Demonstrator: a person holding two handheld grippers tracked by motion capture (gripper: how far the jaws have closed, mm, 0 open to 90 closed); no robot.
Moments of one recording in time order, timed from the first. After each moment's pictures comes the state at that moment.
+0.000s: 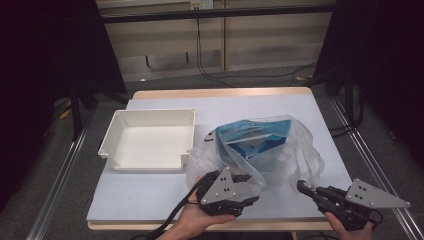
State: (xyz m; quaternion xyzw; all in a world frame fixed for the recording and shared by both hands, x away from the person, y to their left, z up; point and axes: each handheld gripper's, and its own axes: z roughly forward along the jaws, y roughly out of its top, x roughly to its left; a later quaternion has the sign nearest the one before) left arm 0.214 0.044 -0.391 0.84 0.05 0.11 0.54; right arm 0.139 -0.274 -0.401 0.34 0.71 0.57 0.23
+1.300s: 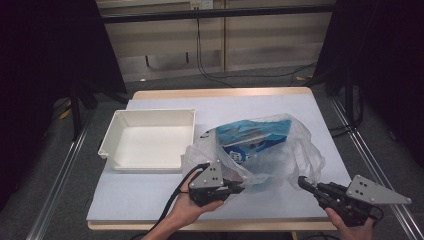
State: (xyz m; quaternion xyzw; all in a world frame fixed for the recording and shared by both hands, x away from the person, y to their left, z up) left arm 0.241 0.066 -0.399 0.85 0.04 0.03 0.53; right arm 0.145 -0.277 -0.396 0.34 0.71 0.57 0.24
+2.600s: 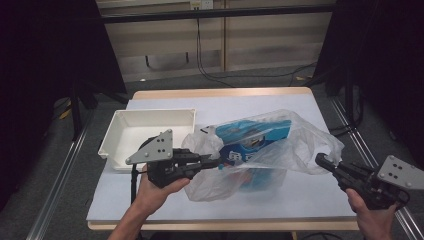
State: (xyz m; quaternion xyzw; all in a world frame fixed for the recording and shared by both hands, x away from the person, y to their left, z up) left arm 0.250 0.134 -0.306 0.77 0.04 0.03 0.63; right arm 0.155 -0.298 -0.340 0.31 0.68 0.60 0.29
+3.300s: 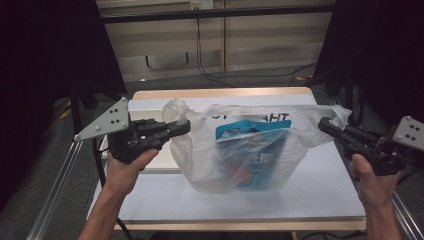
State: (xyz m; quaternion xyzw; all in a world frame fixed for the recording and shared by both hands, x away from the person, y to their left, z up) left arm 0.269 0.186 -0.247 0.73 0.08 0.11 0.67; right arm 0.191 -0.299 -0.278 0.27 0.65 0.64 0.30
